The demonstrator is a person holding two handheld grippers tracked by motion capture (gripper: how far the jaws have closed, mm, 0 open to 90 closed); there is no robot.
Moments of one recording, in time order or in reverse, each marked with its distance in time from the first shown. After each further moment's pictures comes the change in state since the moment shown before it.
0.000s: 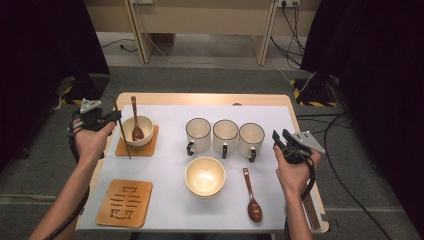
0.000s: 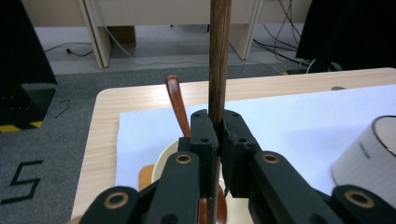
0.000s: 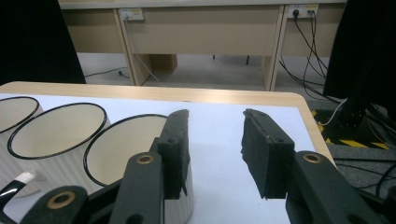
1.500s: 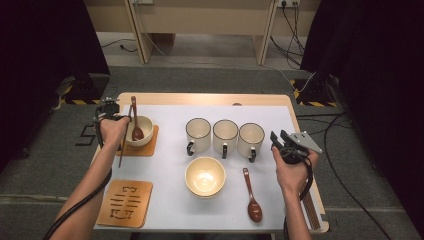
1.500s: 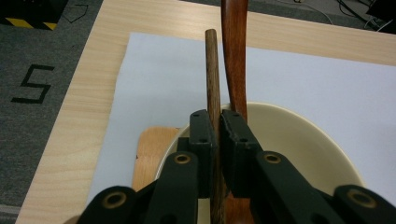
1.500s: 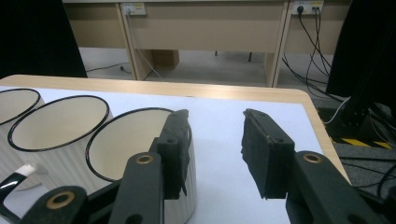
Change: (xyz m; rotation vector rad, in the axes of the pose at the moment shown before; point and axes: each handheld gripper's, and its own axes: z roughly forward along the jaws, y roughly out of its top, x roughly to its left) left arm 0.012 -0.018 0.097 0.296 0.137 -0.203; right arm 0.003 -0.003 0.003 0.016 0.006 -0.017
